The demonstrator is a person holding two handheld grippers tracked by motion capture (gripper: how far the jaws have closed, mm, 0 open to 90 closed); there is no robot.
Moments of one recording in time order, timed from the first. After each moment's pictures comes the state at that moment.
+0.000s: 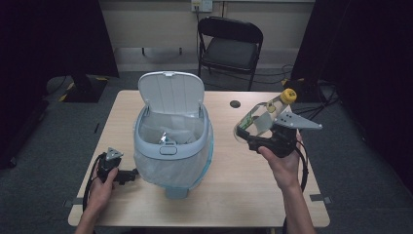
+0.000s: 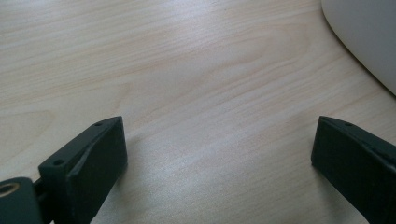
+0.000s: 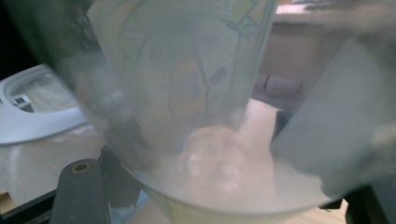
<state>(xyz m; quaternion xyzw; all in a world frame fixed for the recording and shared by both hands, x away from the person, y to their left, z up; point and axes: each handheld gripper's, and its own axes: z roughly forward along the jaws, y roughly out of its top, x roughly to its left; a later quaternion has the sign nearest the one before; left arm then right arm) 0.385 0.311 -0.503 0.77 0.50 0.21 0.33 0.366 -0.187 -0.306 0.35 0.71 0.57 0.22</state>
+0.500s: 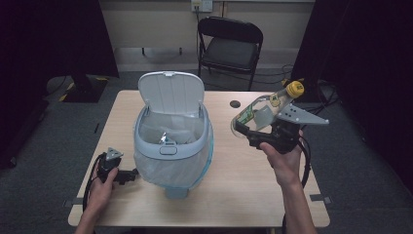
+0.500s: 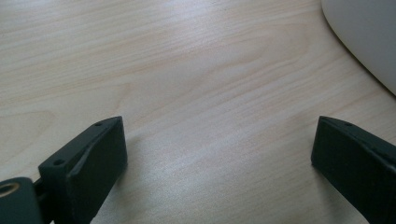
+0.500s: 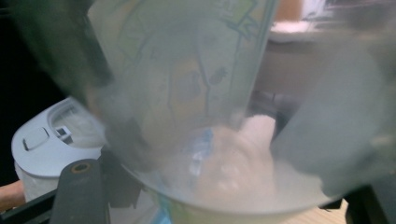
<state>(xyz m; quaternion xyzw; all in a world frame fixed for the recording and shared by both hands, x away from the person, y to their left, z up) 0.385 0.311 -0.503 0.77 0.50 0.21 0.33 0.359 -0.182 -0.280 0.32 0.69 0.61 0.21</state>
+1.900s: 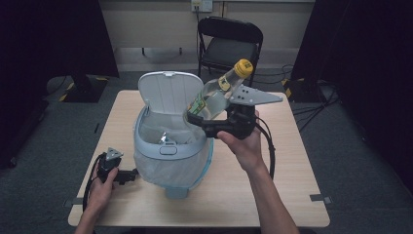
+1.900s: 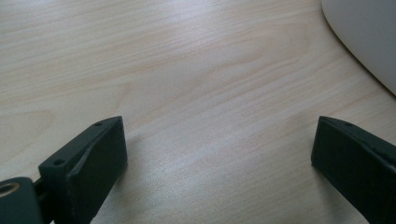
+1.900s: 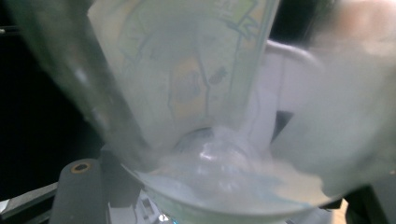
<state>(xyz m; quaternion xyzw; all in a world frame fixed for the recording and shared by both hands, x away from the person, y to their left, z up) 0.385 0.311 -0.503 0.77 0.50 0.21 0.33 0.372 -0.086 -0.240 0.21 0.72 0.65 0.14</state>
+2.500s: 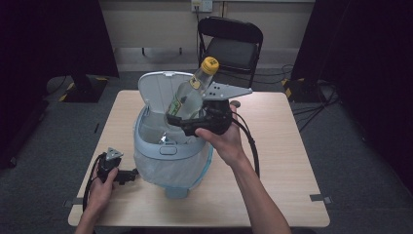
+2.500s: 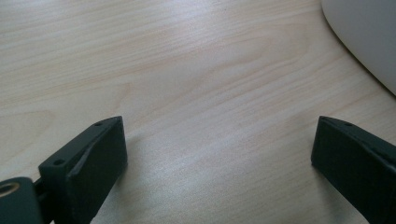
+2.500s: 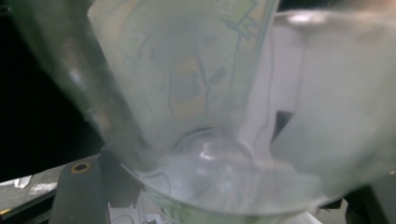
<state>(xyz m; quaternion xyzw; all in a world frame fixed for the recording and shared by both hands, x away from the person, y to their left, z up) 0.385 0.311 -0.503 0.77 0.50 0.21 0.33 0.391 -0.042 -0.247 0.19 0.75 0.63 0.11</state>
